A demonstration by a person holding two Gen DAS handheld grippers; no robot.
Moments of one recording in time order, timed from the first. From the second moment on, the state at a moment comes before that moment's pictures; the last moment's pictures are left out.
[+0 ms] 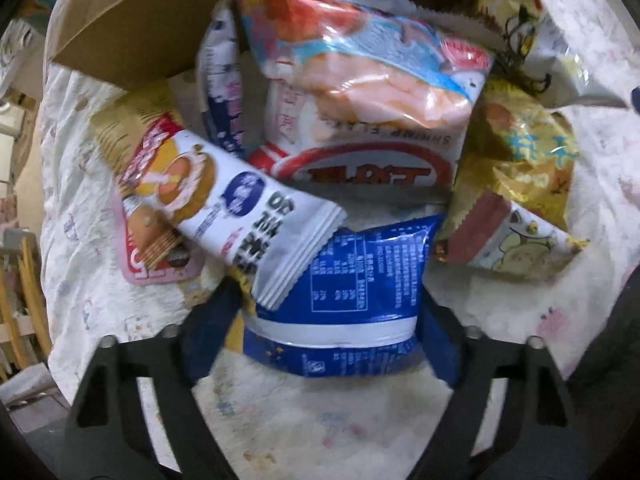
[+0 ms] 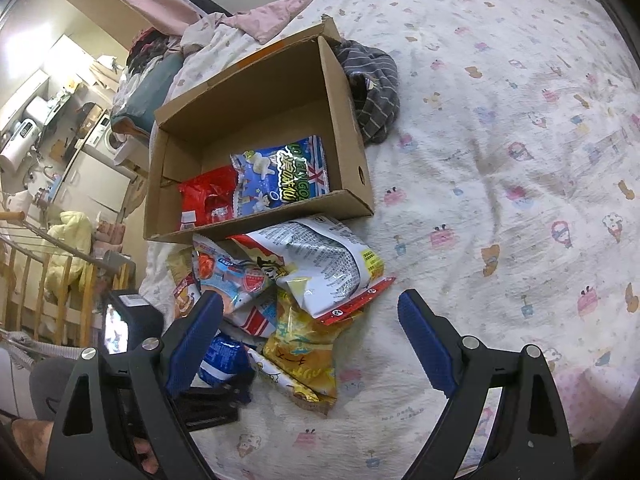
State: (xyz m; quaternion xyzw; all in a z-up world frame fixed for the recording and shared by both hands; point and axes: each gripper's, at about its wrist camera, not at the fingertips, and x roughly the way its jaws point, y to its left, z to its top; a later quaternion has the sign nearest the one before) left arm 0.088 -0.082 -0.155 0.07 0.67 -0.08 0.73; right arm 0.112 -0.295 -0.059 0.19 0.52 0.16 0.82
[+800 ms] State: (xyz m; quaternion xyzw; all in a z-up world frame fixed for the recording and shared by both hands) left arm 0.044 -0.014 -0.089 0.02 0.61 -0.07 0.79; right arm 0.075 -0.196 -0.131 -0.06 0.65 0.22 0.72
